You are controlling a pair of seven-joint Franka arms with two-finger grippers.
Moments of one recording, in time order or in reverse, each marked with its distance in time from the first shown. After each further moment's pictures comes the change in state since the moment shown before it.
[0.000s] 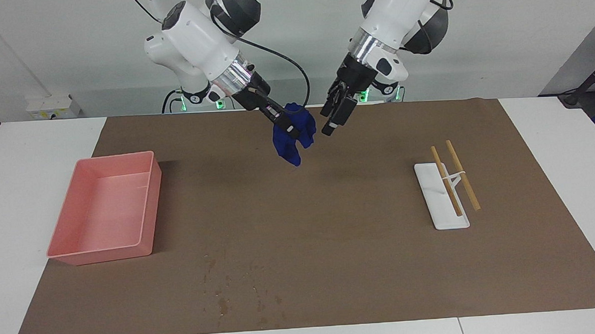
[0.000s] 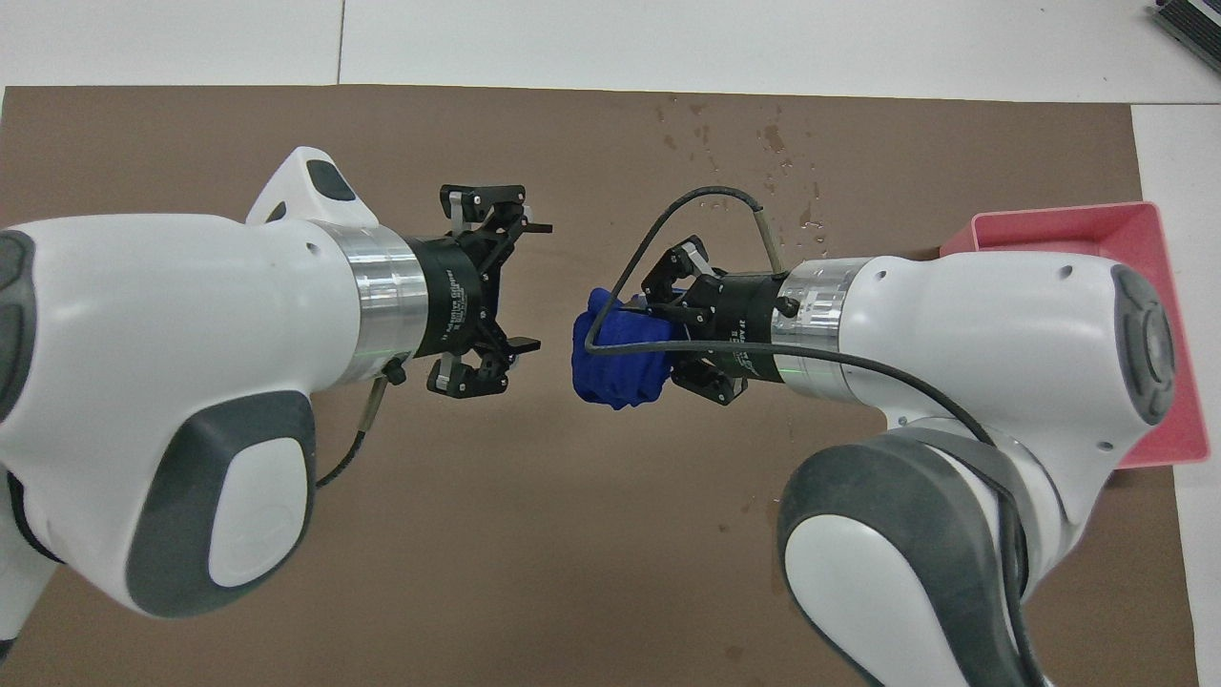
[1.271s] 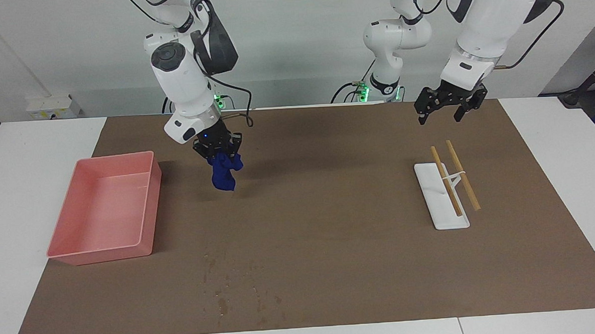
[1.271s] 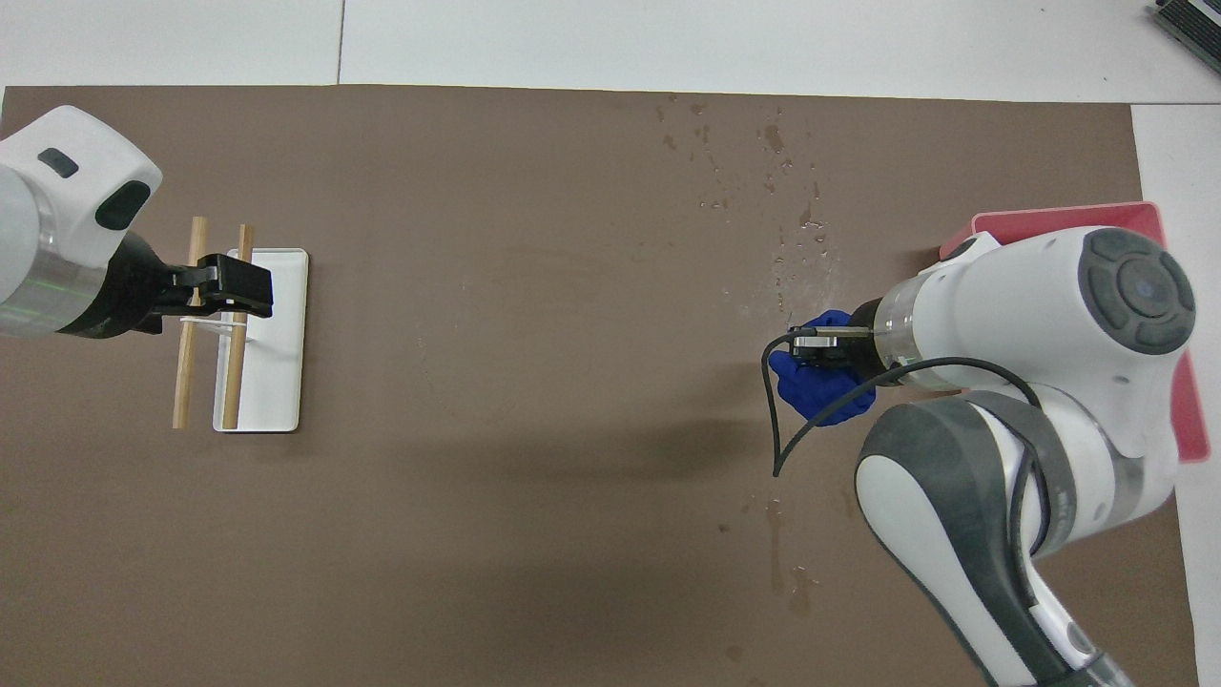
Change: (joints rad) left arm 0.286 -0.003 0.042 0.112 0.378 -0.559 1.492; right arm -0.165 0.001 0.004 -0.162 -0.463 -0.190 -0.946
